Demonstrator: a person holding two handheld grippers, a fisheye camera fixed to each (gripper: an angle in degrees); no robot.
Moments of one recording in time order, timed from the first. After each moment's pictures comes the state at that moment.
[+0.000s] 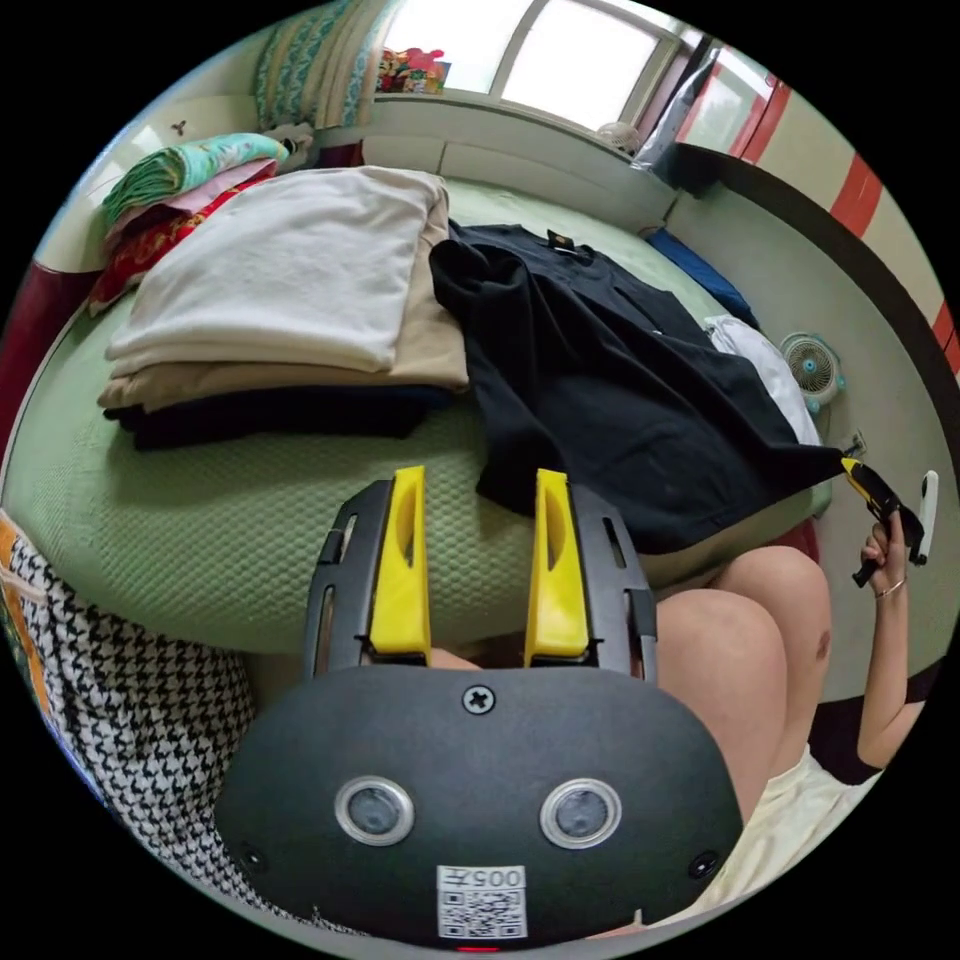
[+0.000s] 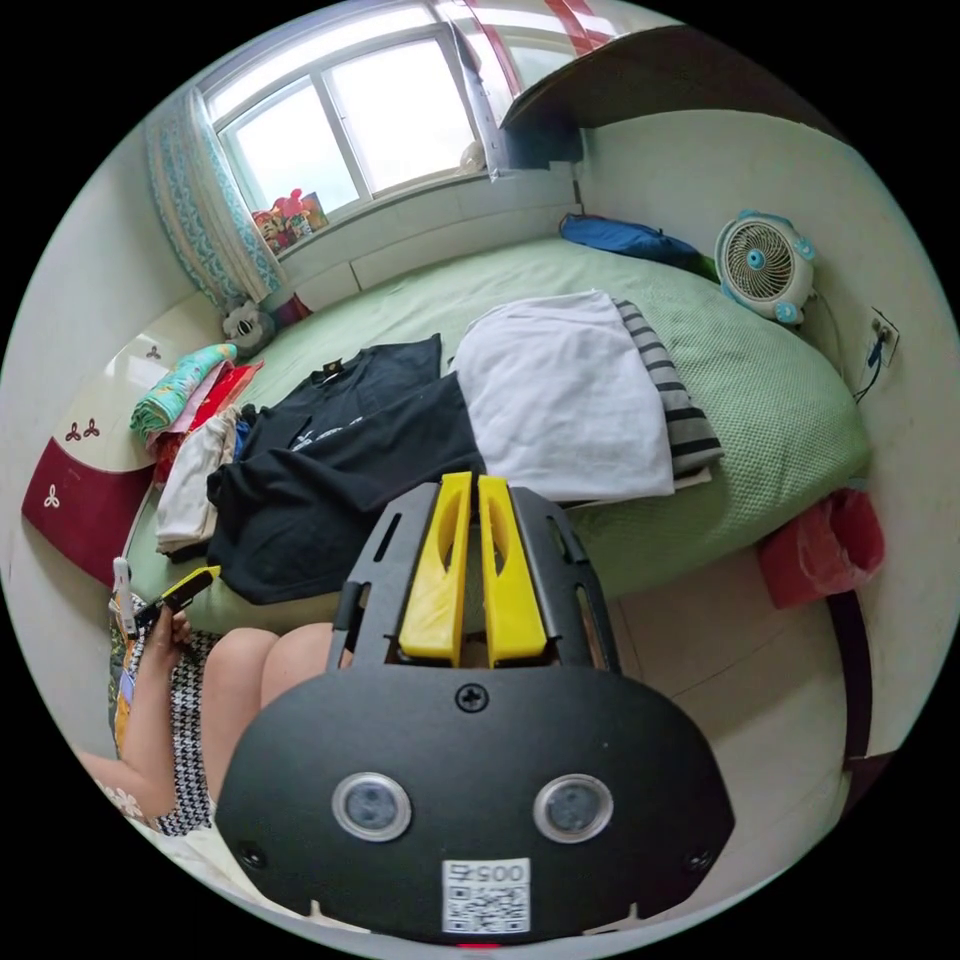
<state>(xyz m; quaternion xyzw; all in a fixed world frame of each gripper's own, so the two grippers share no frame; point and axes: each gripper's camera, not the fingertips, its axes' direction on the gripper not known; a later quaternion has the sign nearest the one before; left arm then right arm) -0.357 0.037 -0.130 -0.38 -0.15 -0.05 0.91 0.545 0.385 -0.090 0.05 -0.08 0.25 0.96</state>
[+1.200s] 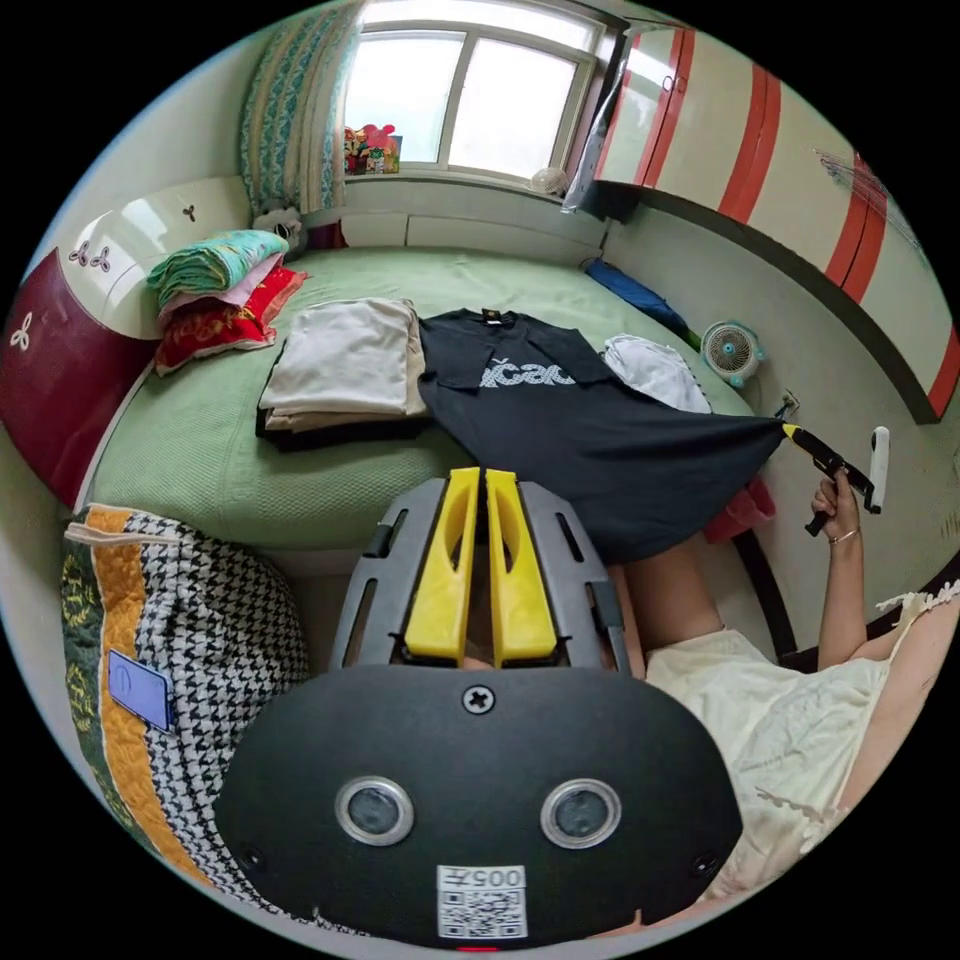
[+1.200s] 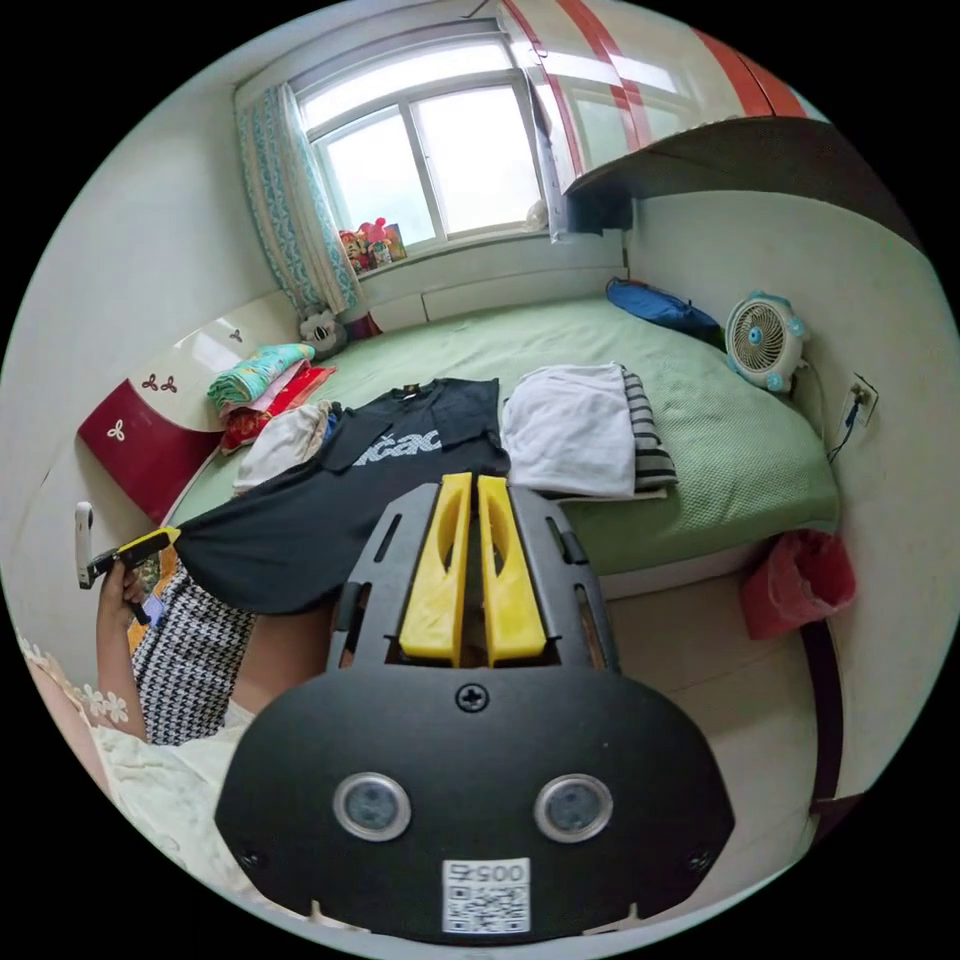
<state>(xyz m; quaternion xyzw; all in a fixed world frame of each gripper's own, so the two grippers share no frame) -0.227 -0.081 -0.433 -0.33 -0.15 0.01 0.93 0.523 0.457 -0.300 0.12 -0.10 0.17 0.97</state>
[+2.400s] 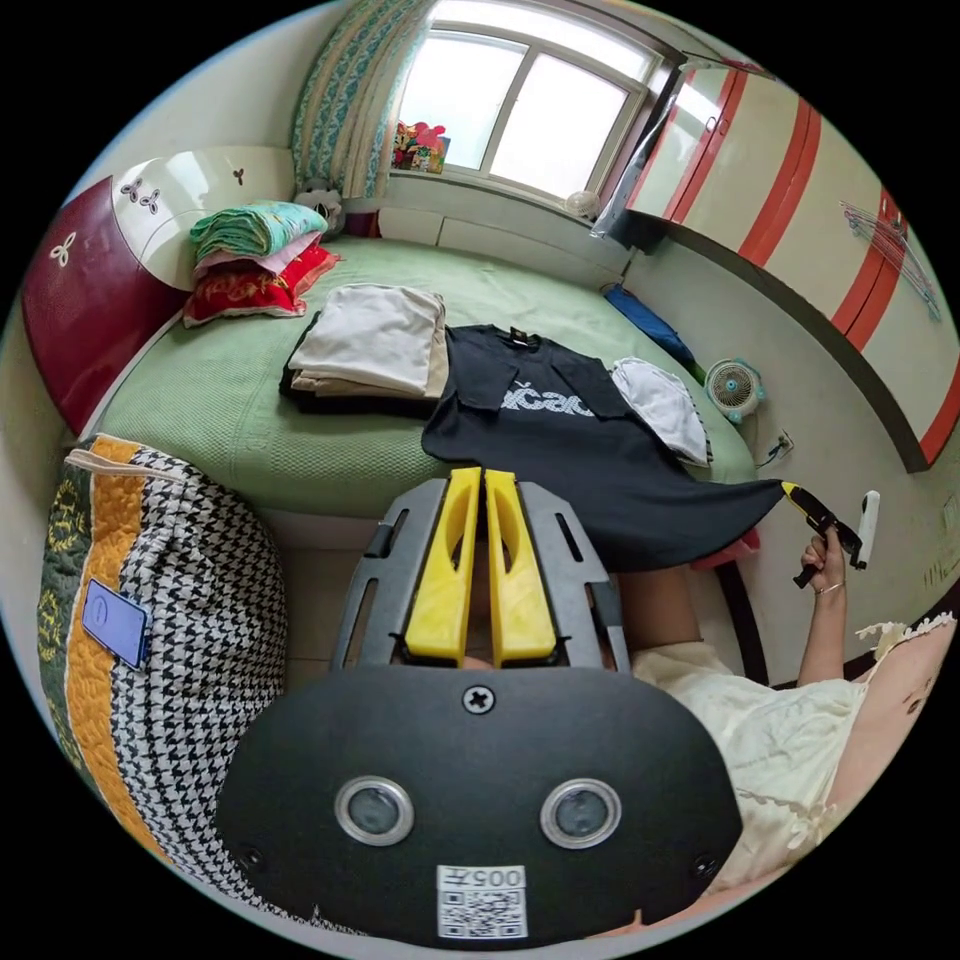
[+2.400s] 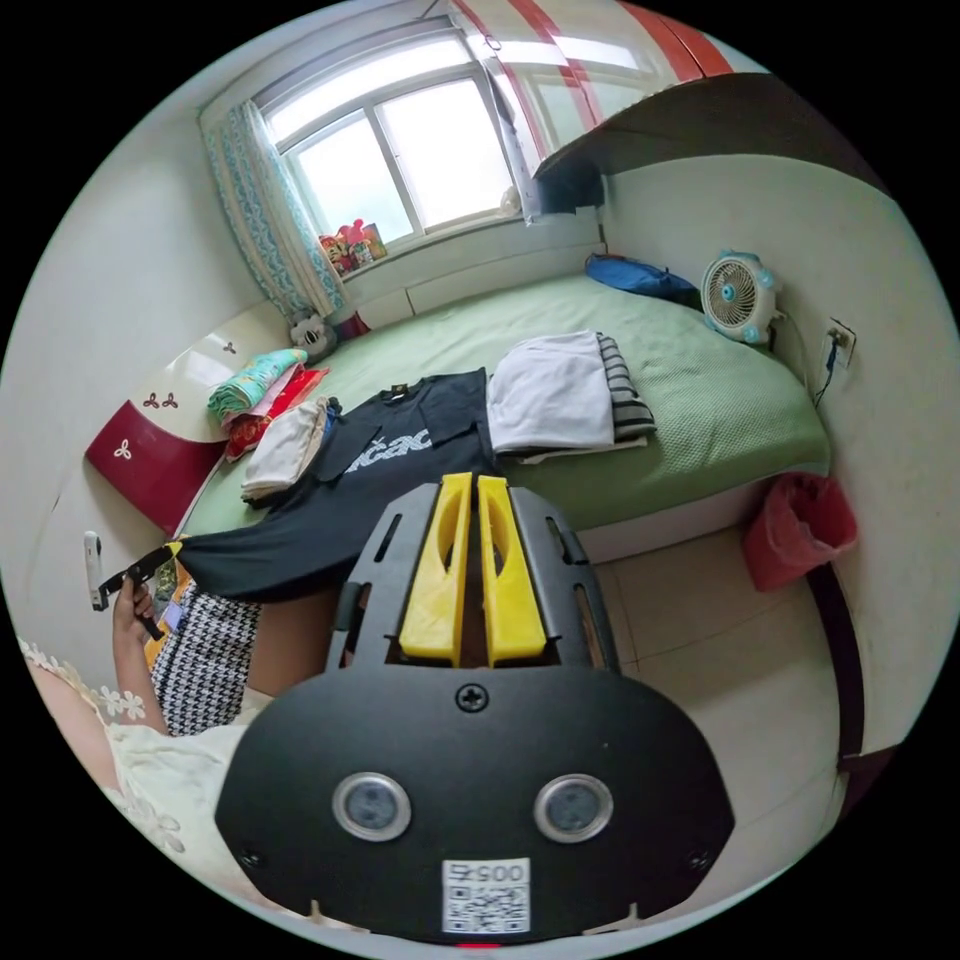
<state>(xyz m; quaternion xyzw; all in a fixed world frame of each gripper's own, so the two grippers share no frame) -0.278 -0.114 -0.469 -0.31 -0.16 -0.04 0.94 0.542 0.463 -0.279 0.10 -0.12 0.22 0.96</state>
